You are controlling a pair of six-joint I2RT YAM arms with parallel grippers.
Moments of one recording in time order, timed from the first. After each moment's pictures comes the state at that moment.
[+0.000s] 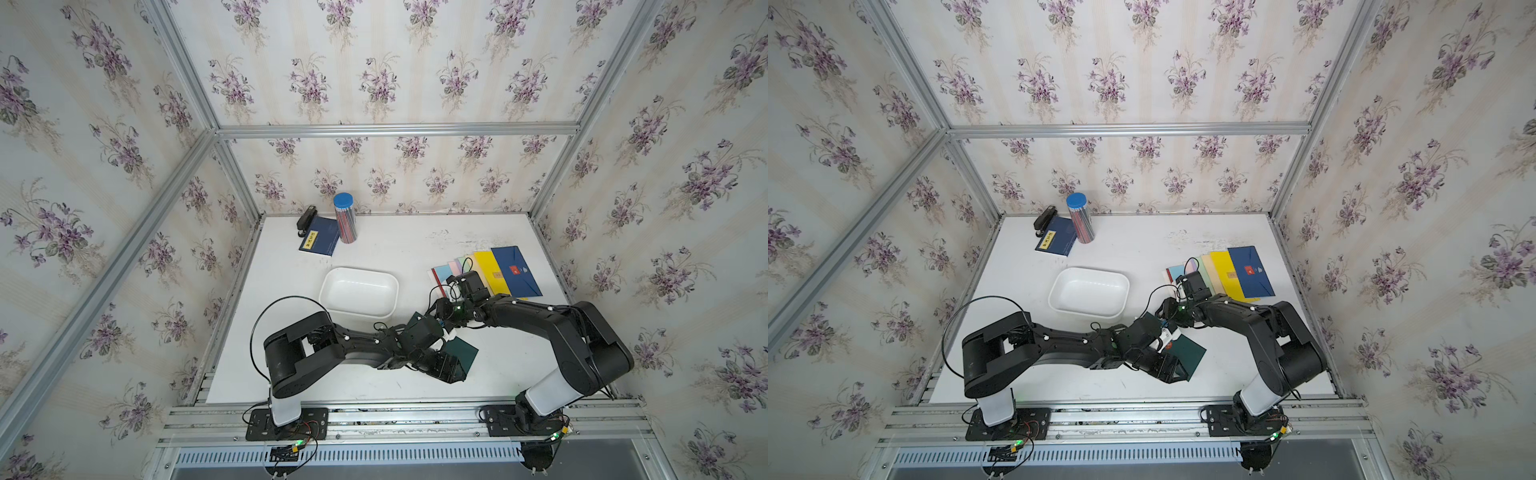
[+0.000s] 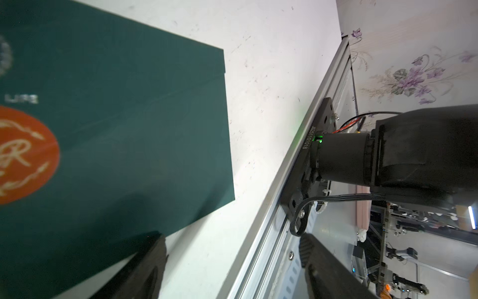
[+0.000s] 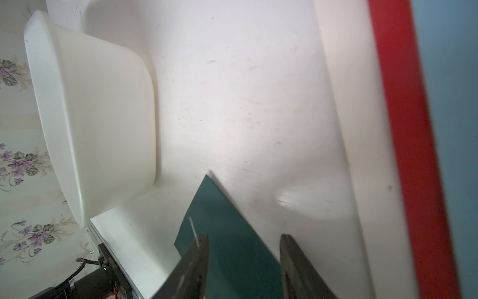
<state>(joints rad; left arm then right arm) -1.13 1.83 0.92 0.10 0.43 -0.76 0.44 1.59 0.71 -0.15 -0.46 0.61</state>
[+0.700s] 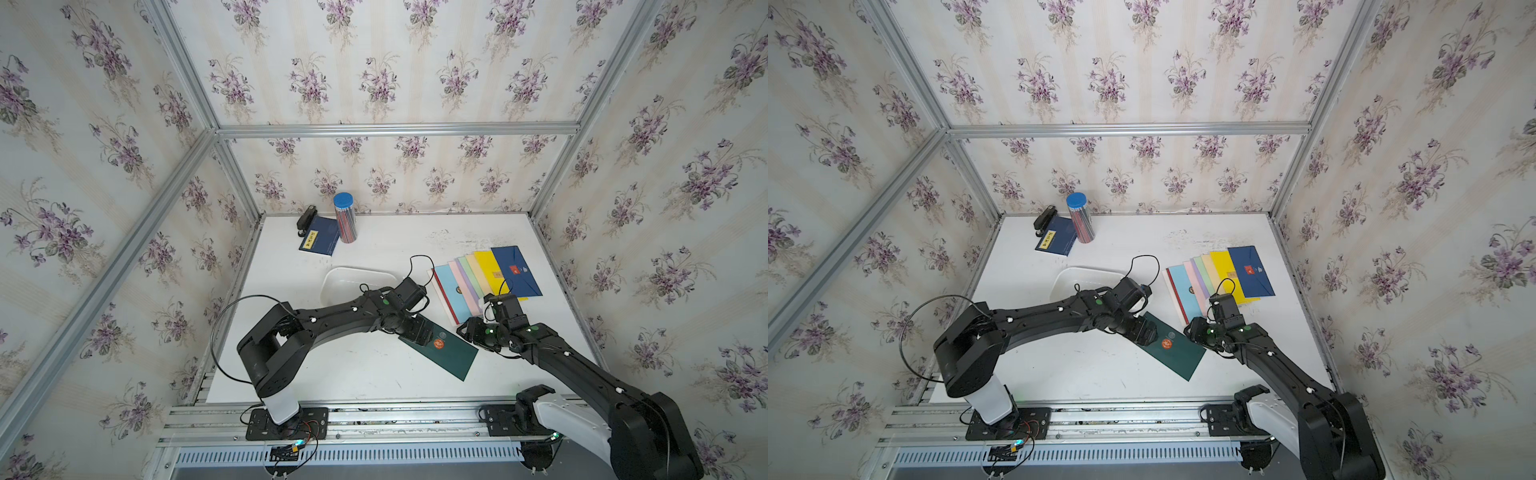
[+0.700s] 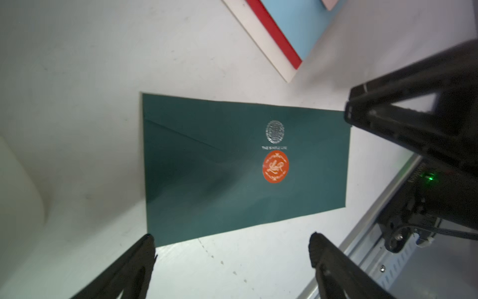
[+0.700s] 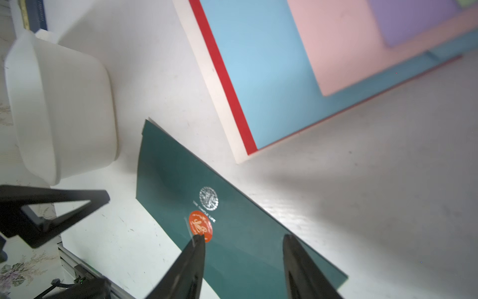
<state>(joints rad) -0.90 1.75 1.14 -0.50 0.20 -0.45 0.34 1.03 0.42 -0.44 -0.31 0.66</state>
